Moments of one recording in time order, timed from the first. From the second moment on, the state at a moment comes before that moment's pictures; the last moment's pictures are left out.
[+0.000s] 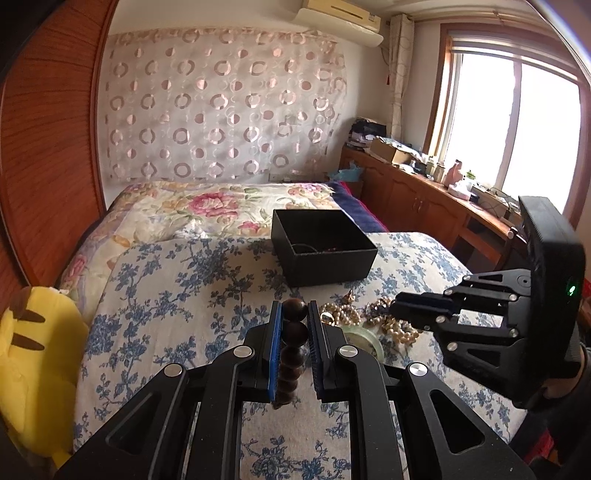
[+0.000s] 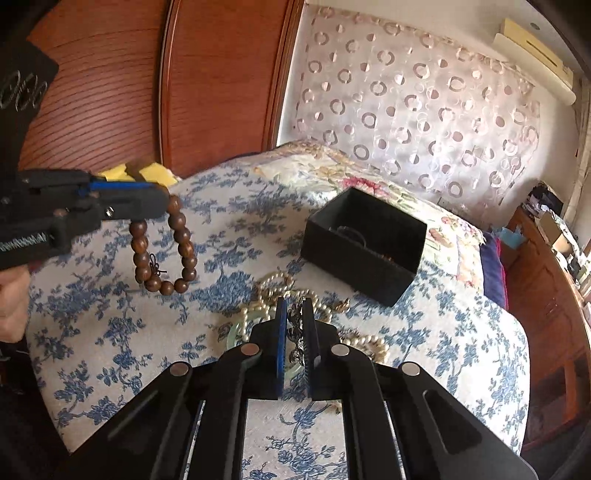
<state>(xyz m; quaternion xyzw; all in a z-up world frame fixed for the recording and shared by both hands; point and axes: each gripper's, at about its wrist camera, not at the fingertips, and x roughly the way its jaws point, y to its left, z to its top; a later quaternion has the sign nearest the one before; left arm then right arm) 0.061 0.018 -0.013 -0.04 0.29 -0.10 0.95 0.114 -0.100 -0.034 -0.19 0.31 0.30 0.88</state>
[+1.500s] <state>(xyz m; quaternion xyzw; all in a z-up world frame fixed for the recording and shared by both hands) 0.167 -0.001 0.041 -0.02 0.27 -0.13 0.95 0.250 -0.141 0.026 -0.04 0.31 0.37 0.88</state>
